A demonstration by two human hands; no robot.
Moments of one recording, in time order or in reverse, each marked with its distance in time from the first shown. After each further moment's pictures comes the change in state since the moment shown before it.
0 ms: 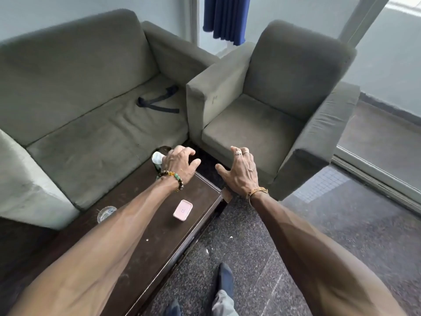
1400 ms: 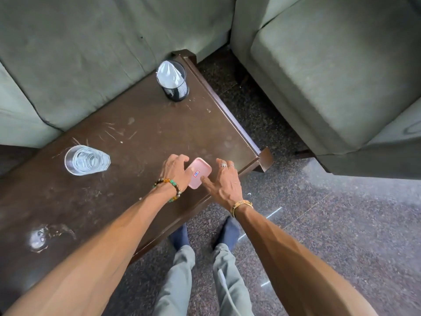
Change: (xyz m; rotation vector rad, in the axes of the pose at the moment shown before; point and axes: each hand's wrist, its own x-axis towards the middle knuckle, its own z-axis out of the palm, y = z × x) left_hand 0.000 -0.198 0.270 -0.106 -0.421 -0.572; right_hand 0.021 0.083 0.336 0.075 -0.693 0.106
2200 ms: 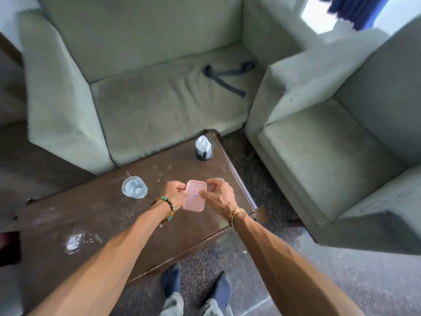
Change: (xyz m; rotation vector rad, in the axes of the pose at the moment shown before) left_hand -0.116 0.031 -0.157 -0.621 0.152 -0.192; right_hand -0.071 -0.150 -0.113 0.241 -0.066 -0.100
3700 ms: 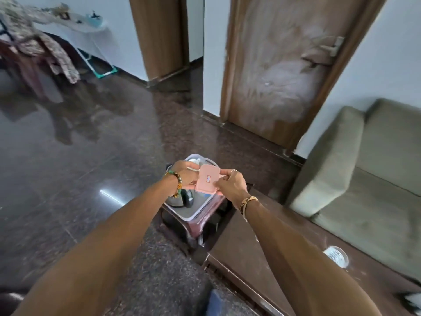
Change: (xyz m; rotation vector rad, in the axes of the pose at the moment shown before) left_hand -0.381 -0.414 -0.488 -1.078 0.674 -0.227; right_hand -0.374 -0.296 0.533 -0.283 -0.676 -0.599
